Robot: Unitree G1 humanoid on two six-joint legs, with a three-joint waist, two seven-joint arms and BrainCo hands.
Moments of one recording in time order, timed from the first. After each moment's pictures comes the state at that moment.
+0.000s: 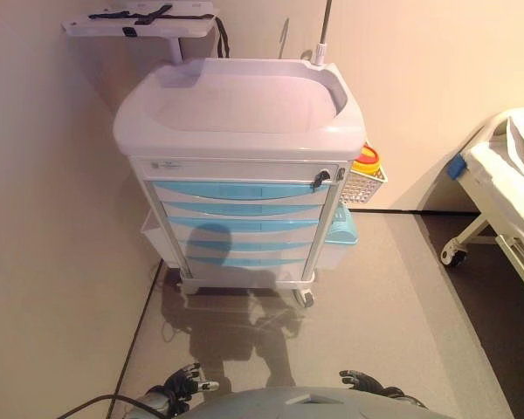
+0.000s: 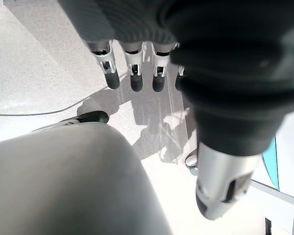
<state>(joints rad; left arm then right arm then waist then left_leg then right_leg) 0.02 0.25 -0.31 1.23 -0.20 -0.13 -0.16 0.02 -0.23 0.29 1.24 0.06 -0.11 0.16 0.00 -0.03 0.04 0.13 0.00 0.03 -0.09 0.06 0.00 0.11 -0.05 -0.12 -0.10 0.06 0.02</state>
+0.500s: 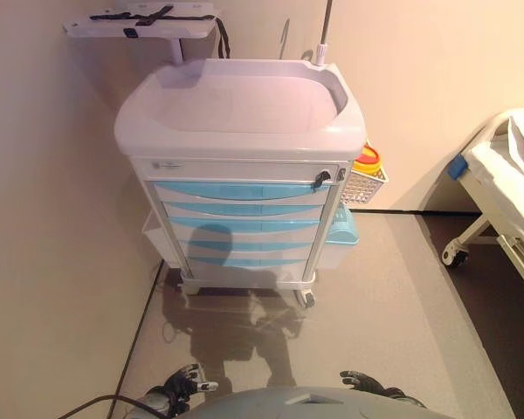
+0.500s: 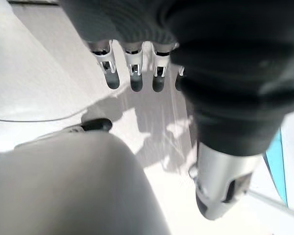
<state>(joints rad) 0.02 0.24 -0.27 1.24 -0.20 -0.10 -0.08 0.02 -0.23 0.28 1.25 0.06 -0.11 0.16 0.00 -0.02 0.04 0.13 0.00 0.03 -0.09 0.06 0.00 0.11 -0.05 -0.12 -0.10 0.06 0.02</state>
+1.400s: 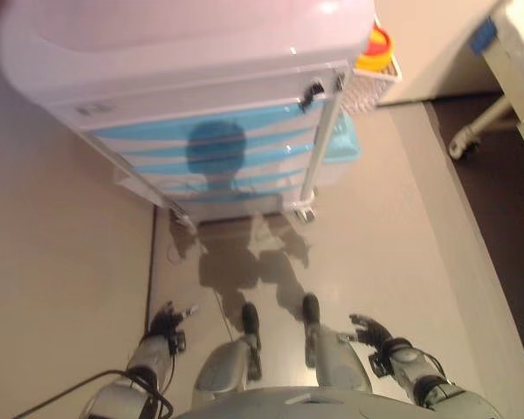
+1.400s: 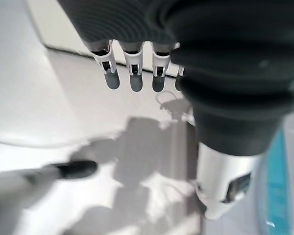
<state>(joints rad) -0.29 0.27 -0.13 1.23 -0.58 -0.19 0.10 -0.18 -0.30 0.25 1.22 0.11 -0.19 0.11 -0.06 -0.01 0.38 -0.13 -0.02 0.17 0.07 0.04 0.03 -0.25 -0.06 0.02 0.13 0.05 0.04</state>
